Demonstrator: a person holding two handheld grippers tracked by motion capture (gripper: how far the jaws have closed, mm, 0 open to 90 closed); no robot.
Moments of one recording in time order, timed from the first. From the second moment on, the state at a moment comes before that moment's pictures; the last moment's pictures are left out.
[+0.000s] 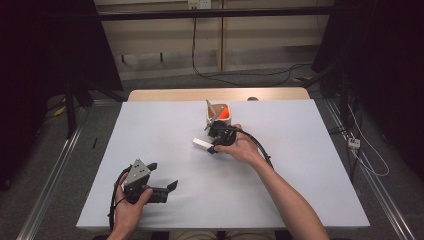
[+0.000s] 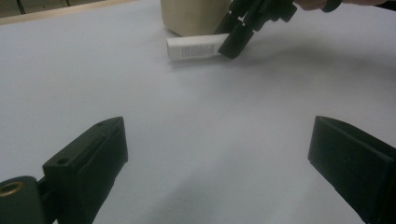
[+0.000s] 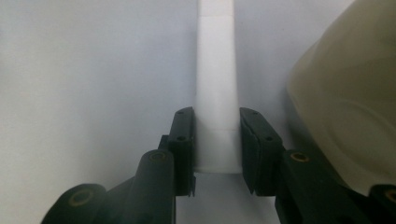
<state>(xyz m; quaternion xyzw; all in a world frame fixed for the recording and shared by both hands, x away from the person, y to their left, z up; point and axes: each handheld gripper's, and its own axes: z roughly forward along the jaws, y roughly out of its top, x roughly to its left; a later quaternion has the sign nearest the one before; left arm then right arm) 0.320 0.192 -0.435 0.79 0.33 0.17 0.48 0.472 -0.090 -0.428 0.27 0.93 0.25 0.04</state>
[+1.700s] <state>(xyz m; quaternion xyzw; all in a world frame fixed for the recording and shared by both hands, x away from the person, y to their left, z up) 0.346 0.079 -0.442 0.84 -0.06 0.48 0.26 0.414 -0.113 -0.393 0.25 0.92 0.29 0.00</state>
